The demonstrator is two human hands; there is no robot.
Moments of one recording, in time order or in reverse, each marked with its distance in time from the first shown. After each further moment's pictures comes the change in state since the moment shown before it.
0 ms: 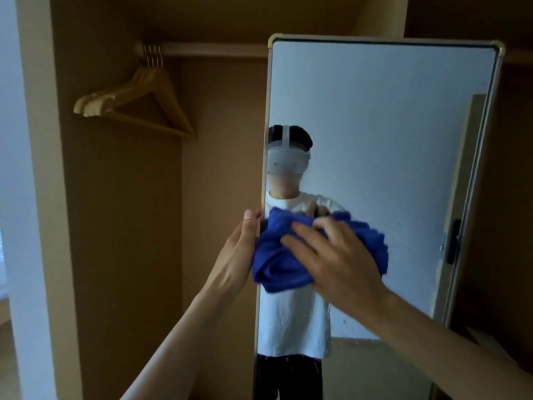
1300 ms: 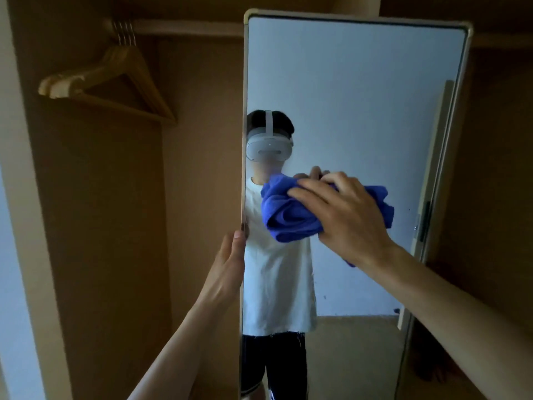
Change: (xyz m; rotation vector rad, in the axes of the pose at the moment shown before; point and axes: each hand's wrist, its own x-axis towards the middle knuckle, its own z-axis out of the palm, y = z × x) left_hand -0.030 -0.037 0.018 0.060 0.034 -0.131; right_hand 0.010 0.038 -0.036 0.037 0.012 0.102
